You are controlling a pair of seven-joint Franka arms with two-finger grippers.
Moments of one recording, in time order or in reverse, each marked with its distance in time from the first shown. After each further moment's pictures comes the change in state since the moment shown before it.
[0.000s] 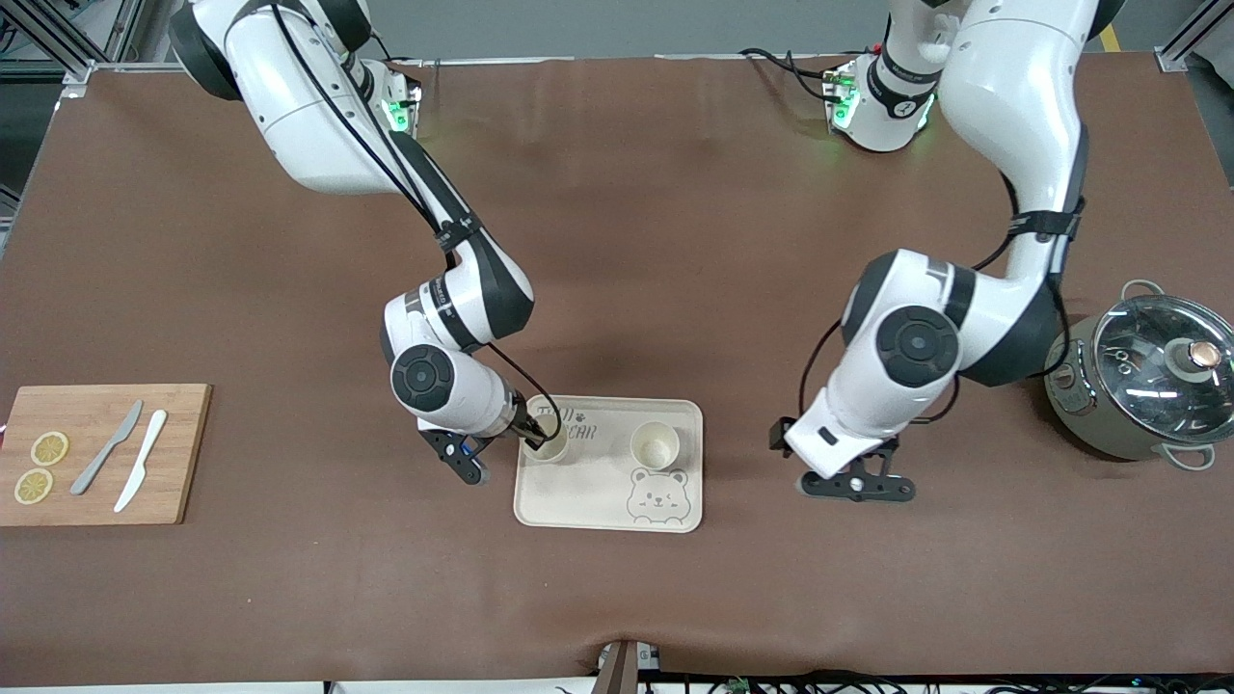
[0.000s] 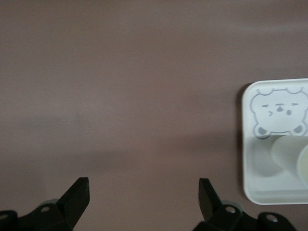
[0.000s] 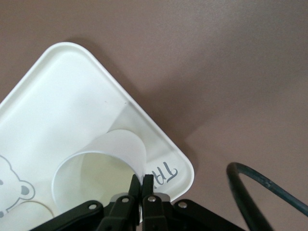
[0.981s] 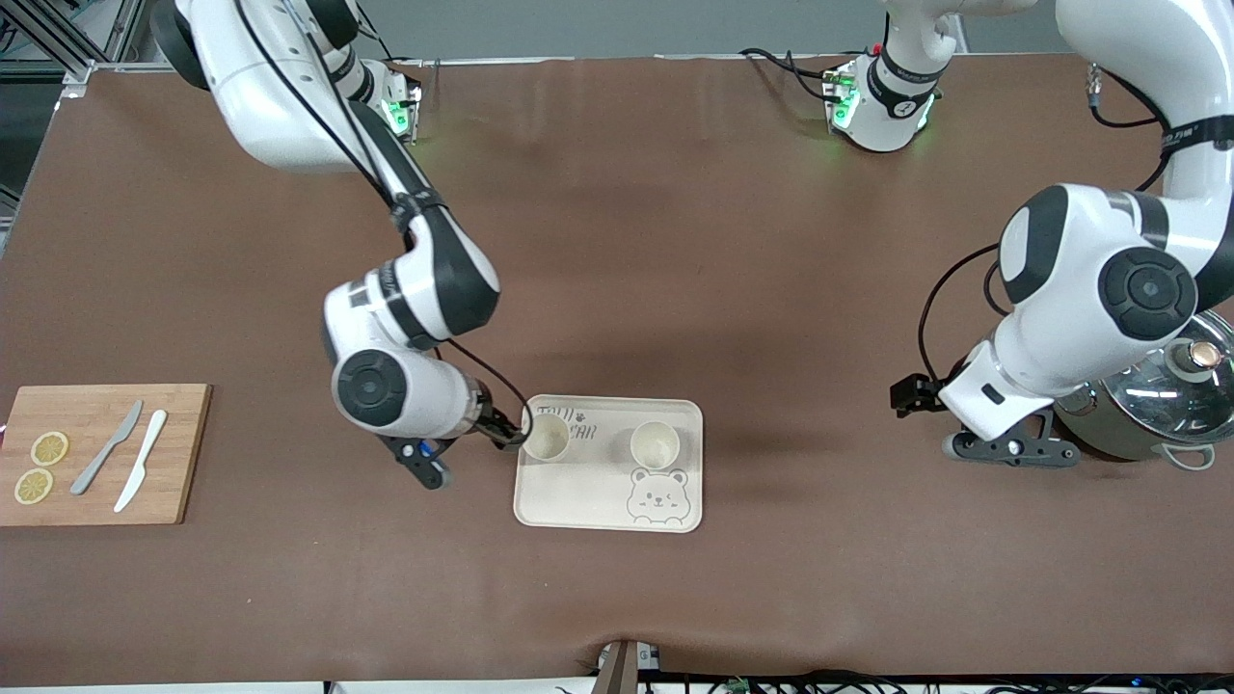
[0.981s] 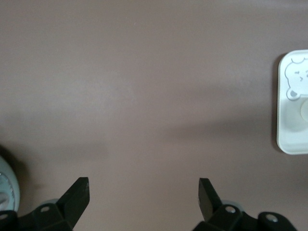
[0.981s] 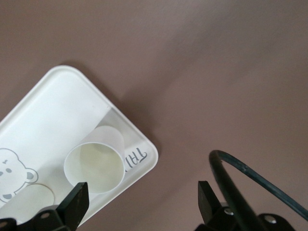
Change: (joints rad) left arm 0.178 -0.262 -0.018 -0.198 -0.082 -0.112 0.182; right arm -0.058 -0.044 -0.024 0.209 -0.007 -0.389 -0.001
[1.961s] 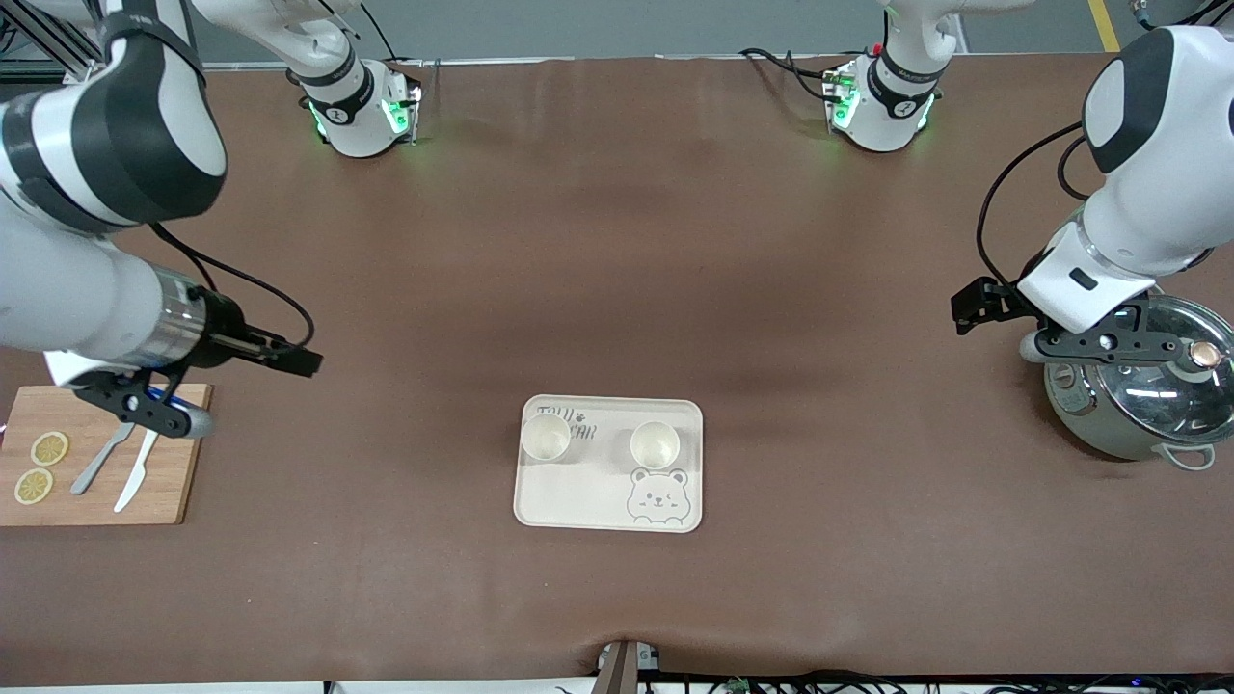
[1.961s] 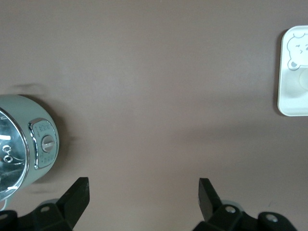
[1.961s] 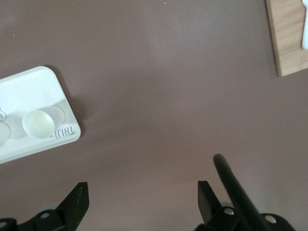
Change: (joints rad) left arm 0.050 -0.276 -0.002 -0.165 -0.006 -0.129 0.018; right arm -0.237 -0.374 -0.003 -0.073 -0.083 -0.333 -0.661
